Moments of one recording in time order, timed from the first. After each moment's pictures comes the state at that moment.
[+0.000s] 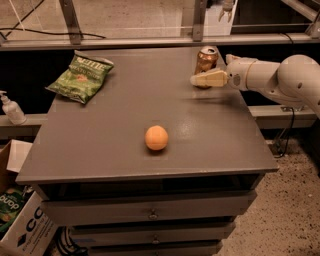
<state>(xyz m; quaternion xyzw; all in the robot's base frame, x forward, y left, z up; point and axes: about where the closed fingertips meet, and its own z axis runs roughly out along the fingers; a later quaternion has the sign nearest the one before) 0.756 -0.173 0.869 -0.29 0.73 0.22 0.58</state>
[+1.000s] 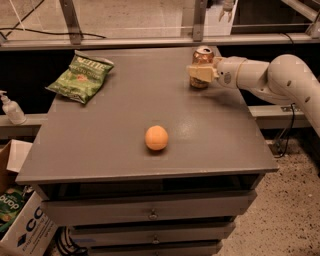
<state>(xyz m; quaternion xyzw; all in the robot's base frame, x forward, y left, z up) 0.763 -0.142 0.870 -0.30 0.71 0.27 0.58</state>
